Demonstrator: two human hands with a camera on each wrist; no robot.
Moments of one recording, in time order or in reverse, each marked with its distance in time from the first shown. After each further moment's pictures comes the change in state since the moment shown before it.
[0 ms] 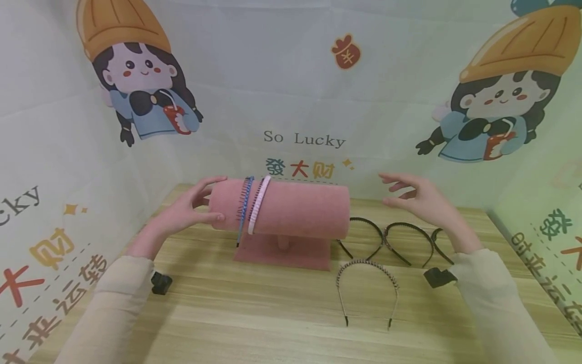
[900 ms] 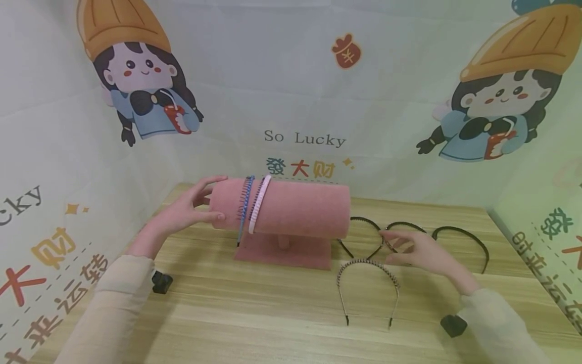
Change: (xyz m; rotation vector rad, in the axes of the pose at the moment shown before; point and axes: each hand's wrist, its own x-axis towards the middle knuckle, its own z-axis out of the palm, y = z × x) left_hand 0.000 0.001 0.000 0.017 0.002 -0.017; right_hand -0.061 0.060 0.057 0.002 -0.203 0.021
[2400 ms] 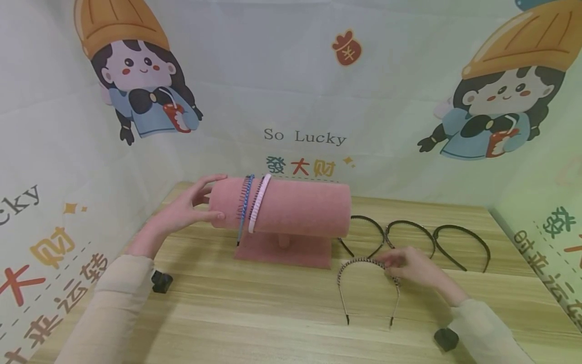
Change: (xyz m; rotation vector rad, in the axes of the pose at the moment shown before) left_hand 0.000 0.000 0.000 0.013 0.006 0.017; right_hand -0.004 0.020 0.038 0.020 -0.061 0.009
